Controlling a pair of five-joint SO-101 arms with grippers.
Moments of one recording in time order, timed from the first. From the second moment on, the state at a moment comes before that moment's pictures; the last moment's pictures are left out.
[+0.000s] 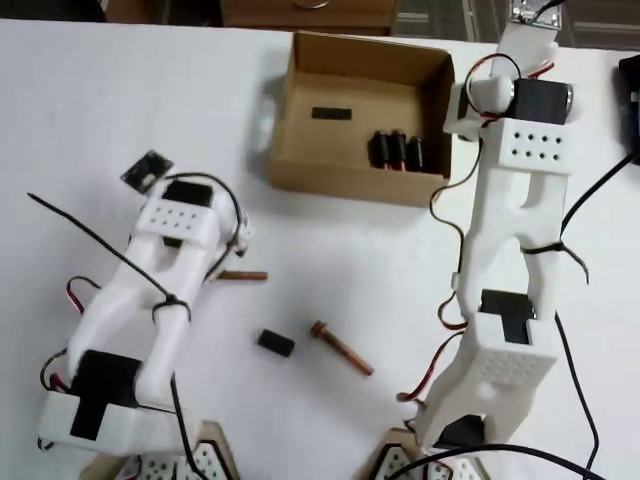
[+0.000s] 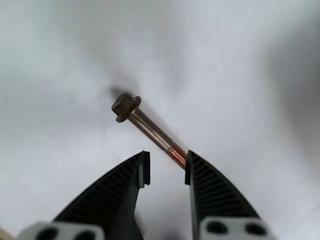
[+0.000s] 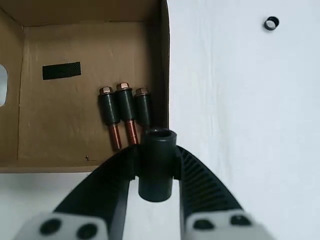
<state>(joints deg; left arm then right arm) 3.7 -3.9 27.0 69.3 65.7 2.9 20.6 -43.9 88.4 -1.7</state>
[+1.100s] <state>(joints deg) 0.4 9.7 31.2 58.1 67.6 0.3 17.9 -43.9 88.0 -1.7</state>
